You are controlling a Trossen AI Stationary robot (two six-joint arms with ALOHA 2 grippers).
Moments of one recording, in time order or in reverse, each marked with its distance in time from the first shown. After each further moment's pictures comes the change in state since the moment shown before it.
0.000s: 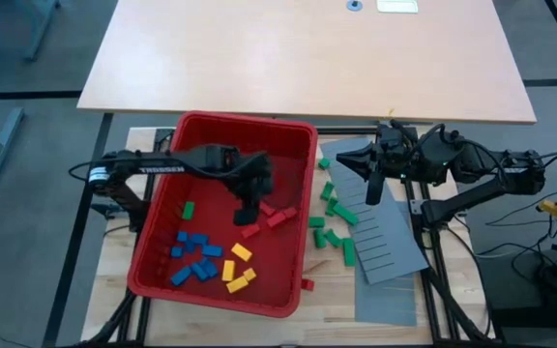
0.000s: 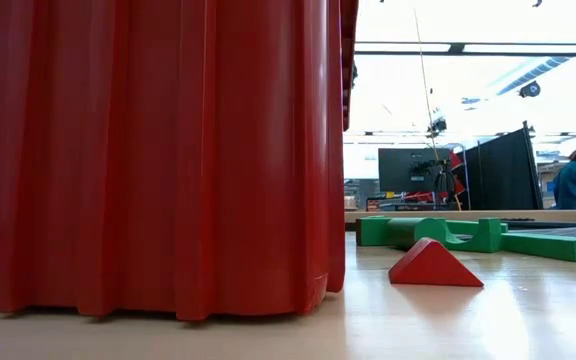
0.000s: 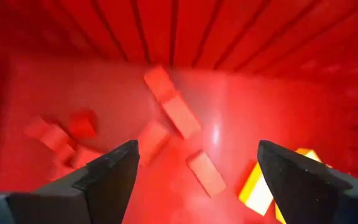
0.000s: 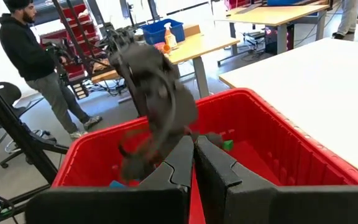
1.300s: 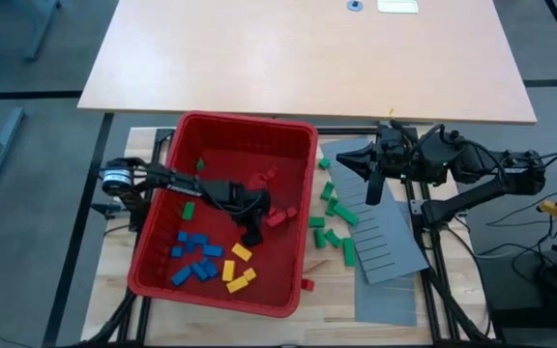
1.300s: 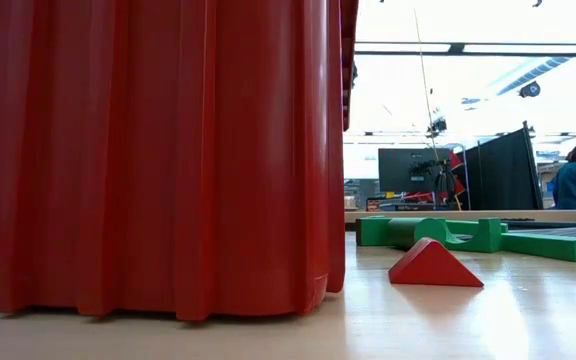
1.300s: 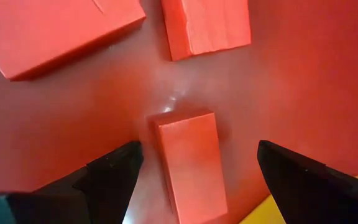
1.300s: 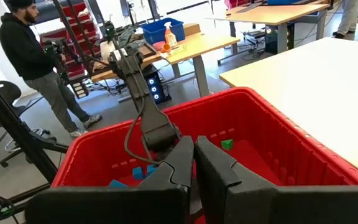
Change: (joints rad) left arm -0.050 0.129 -0.607 0.558 0.093 -0.479; right arm 0.000 0.001 0.000 -0.003 -0.001 0.000
